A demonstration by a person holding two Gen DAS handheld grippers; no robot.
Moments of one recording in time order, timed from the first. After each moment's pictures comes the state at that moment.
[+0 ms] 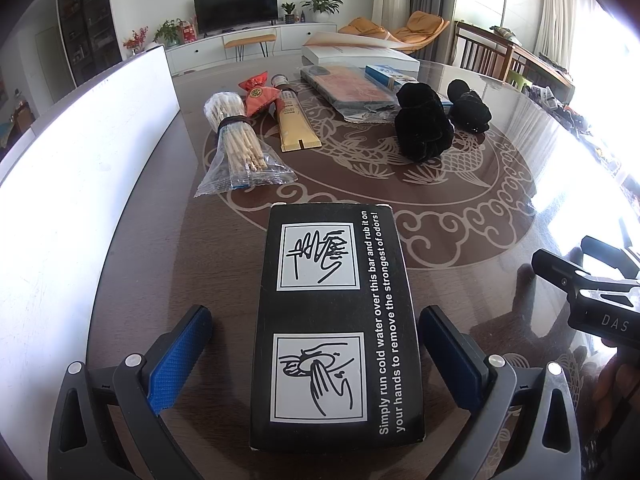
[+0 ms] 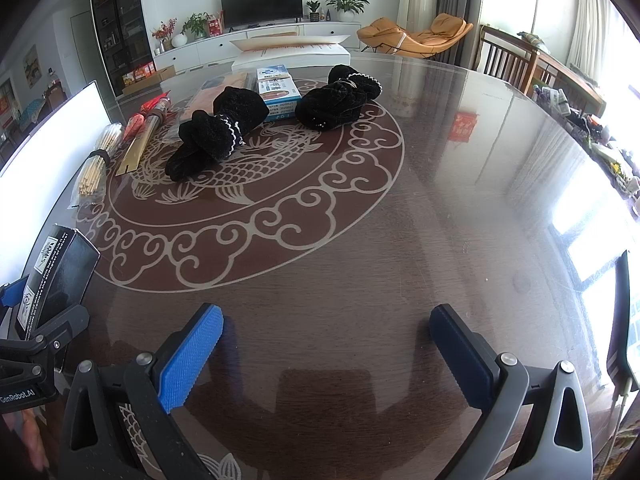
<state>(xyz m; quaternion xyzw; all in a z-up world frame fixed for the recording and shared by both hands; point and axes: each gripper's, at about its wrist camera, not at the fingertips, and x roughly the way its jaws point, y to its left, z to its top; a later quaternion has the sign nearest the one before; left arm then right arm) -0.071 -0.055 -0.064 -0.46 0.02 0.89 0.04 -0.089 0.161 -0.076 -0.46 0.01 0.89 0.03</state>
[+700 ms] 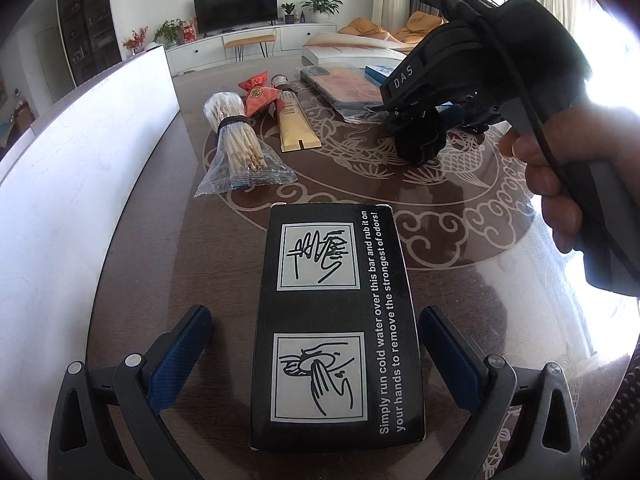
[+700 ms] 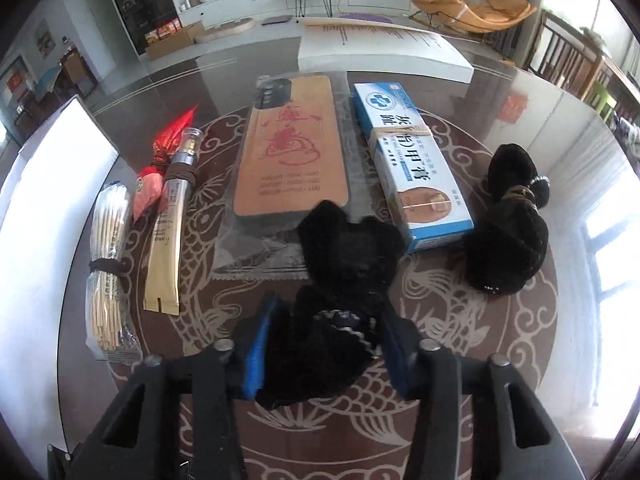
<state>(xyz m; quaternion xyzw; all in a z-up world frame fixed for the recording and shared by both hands) -0.071 -0.056 -0.063 -0.46 0.02 0.89 0.04 -0.262 0.077 -0.058 -0.54 0.01 0.84 -0.06</state>
